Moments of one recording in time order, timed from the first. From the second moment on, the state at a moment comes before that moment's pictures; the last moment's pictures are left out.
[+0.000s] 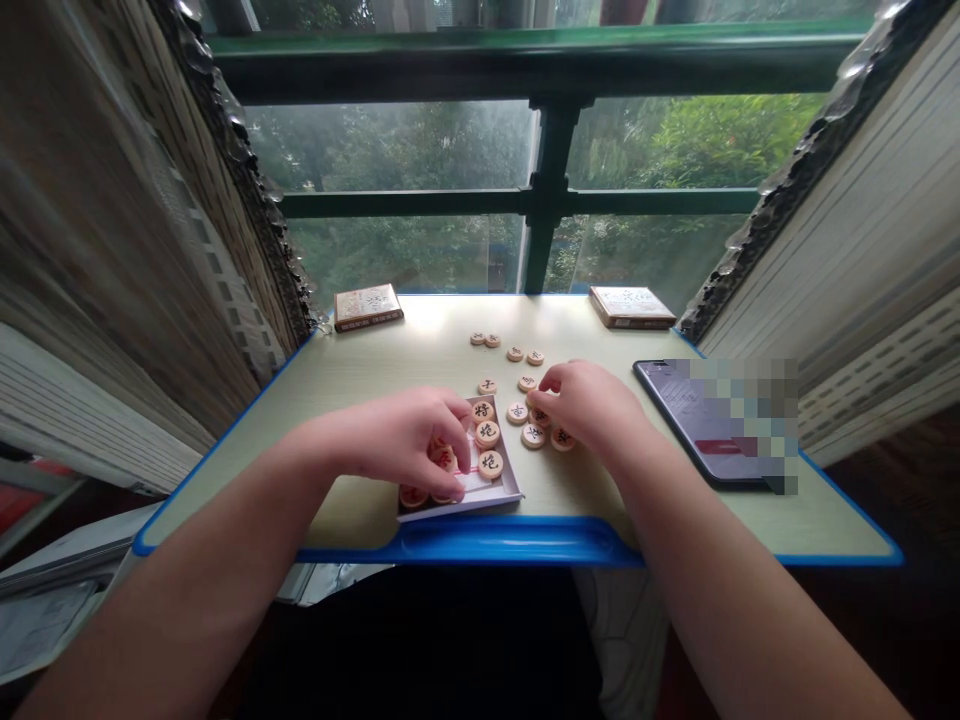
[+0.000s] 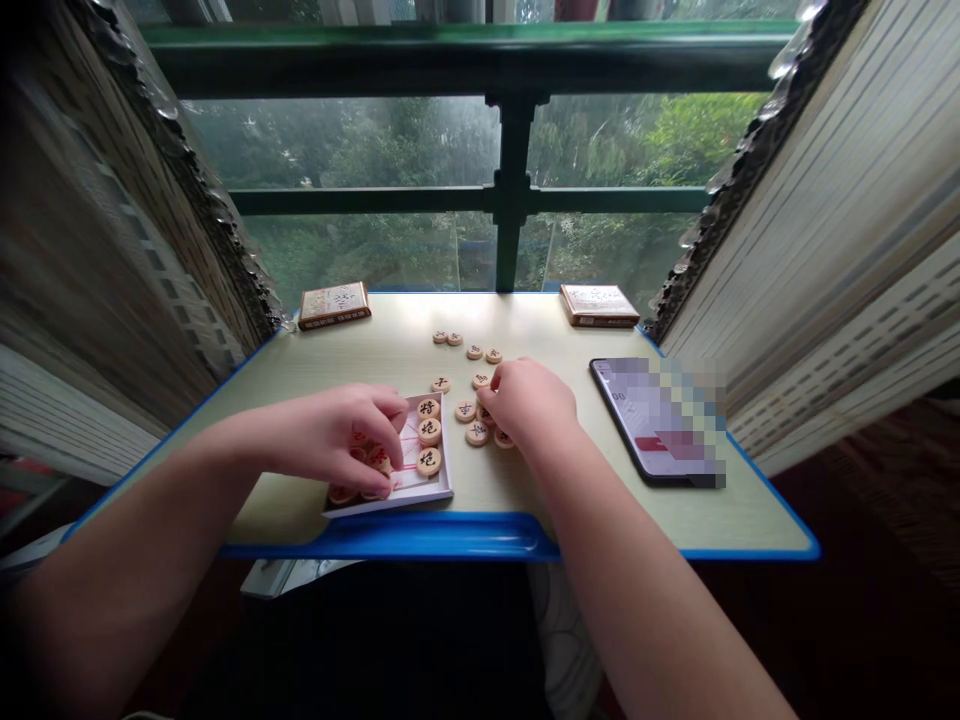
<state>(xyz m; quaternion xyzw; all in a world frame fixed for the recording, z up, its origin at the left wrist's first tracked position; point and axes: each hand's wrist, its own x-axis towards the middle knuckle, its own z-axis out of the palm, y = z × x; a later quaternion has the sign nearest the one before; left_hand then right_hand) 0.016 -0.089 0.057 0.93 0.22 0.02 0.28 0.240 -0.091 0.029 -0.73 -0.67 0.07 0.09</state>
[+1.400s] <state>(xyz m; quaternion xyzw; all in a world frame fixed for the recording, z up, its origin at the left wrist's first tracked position) -0.013 -0.005 -0.007 0.80 0.52 0.30 0.09 0.211 -0.134 0.045 -0.40 -0.90 0.08 0.14</state>
